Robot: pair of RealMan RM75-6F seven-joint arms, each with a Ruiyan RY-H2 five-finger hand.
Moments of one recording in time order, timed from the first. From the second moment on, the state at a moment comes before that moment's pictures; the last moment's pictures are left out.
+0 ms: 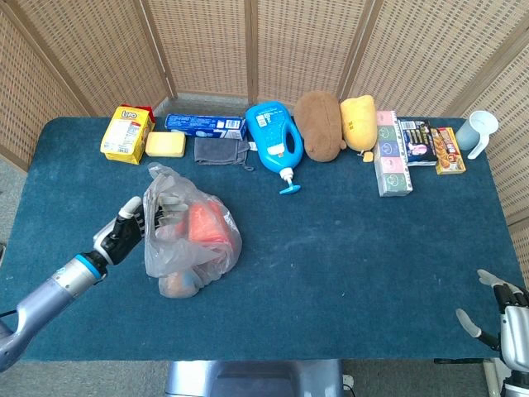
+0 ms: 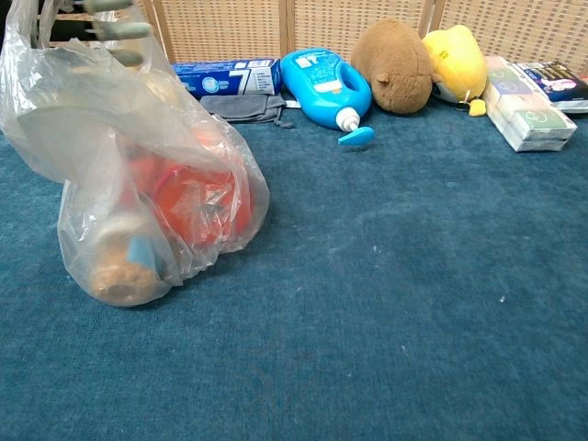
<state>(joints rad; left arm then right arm) -0.66 -1.00 -0.15 -1.77 1.53 0.80 -1.71 -0.10 -1.22 0.06 -1.55 -1.52 1.67 0.06</state>
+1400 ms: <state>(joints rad) -0.88 -0.85 -0.45 -1.85 1.32 0.75 -2.14 -0.13 -1.24 0.06 -1.50 -1.54 1.71 0.15</state>
